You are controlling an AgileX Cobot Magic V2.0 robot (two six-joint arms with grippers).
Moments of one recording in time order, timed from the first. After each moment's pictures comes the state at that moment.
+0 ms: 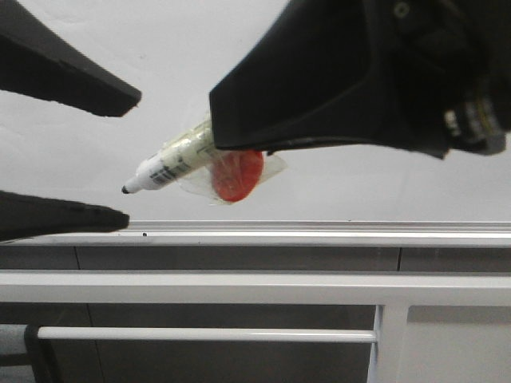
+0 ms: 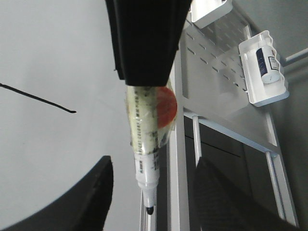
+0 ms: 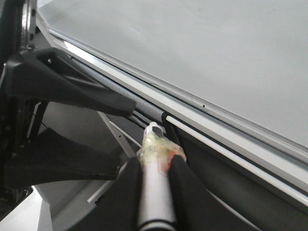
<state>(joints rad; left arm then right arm) -1.06 0.90 -0.42 0.75 0.04 0.17 1.39 1.02 -0.54 1.68 -0.54 -1.22</state>
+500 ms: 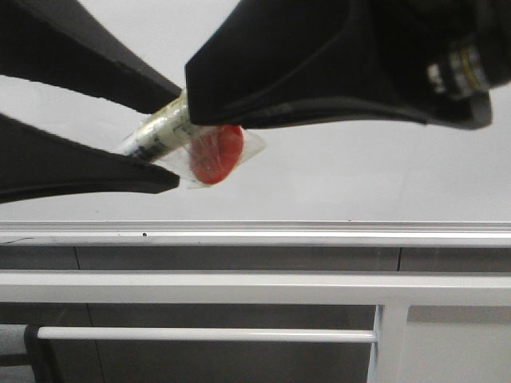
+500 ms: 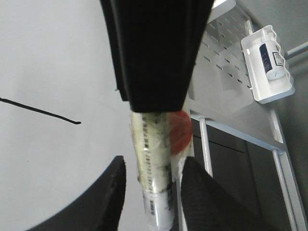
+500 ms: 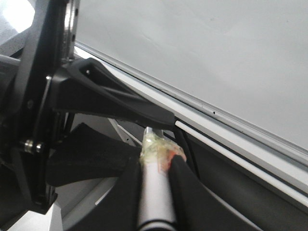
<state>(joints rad) -1.06 0.99 -0.50 0.77 0.06 0.18 1.39 1.02 -0.56 1.68 -0.52 -1.23</state>
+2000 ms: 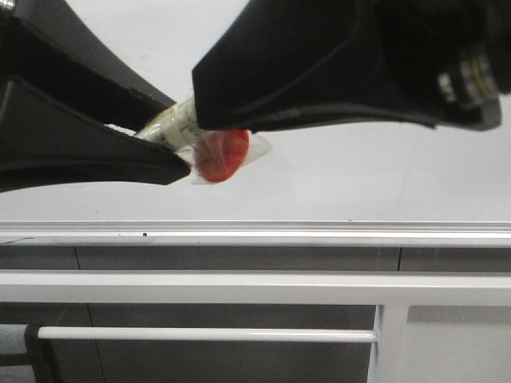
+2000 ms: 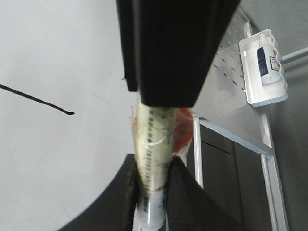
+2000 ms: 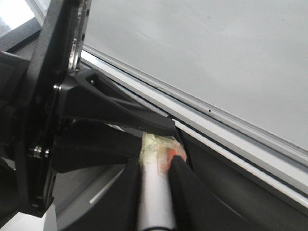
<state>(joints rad) -1.06 1.01 -0.51 0.72 0.06 0.15 1.40 1.02 -0.57 1.72 -0.56 -1.27</state>
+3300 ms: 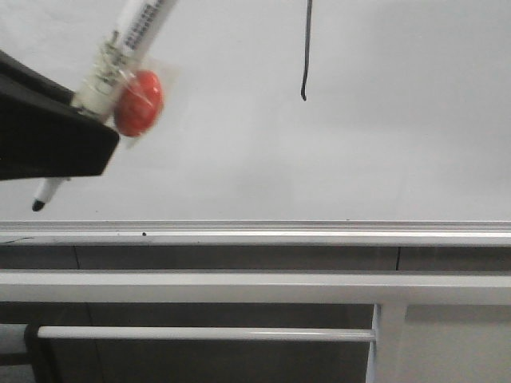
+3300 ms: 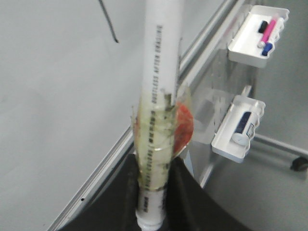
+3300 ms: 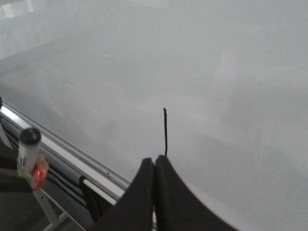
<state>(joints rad) -0.95 0.87 -0.42 0.70 0.06 -0.53 1.40 0.70 -0.57 1.83 -0.86 -1.71</state>
